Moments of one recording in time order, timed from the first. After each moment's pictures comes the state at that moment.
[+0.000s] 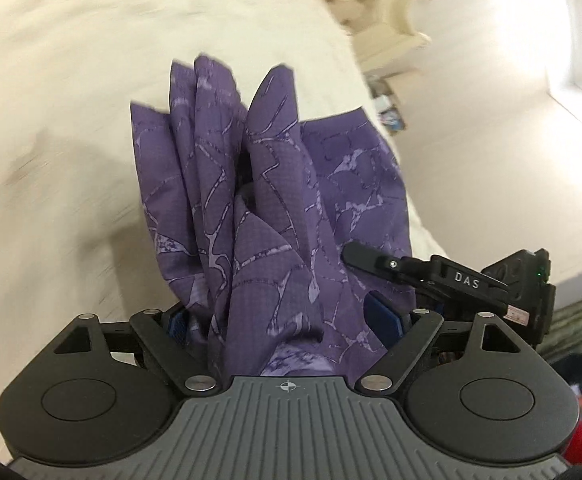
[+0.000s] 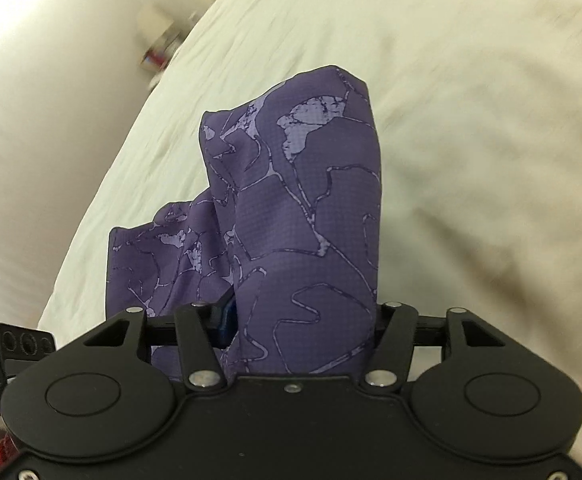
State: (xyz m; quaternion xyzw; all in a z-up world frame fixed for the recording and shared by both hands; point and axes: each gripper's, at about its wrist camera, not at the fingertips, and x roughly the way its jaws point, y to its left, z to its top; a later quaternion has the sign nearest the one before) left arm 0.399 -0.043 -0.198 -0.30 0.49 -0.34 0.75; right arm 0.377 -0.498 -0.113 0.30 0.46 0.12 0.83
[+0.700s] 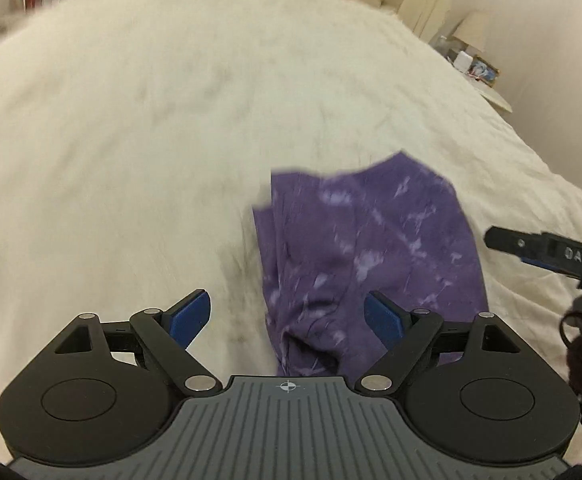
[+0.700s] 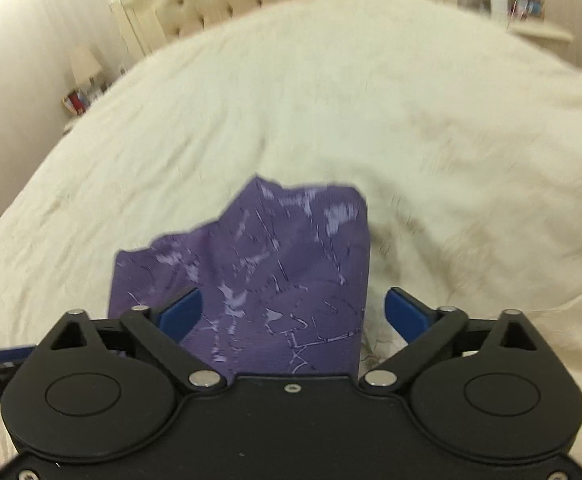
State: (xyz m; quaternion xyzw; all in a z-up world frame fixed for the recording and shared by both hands) left arm 0.390 -0.109 -0.138 -0.02 0.46 -0.19 0.87; right arm 0.321 -0.538 -0.098 0.18 0.39 -0.04 0.90
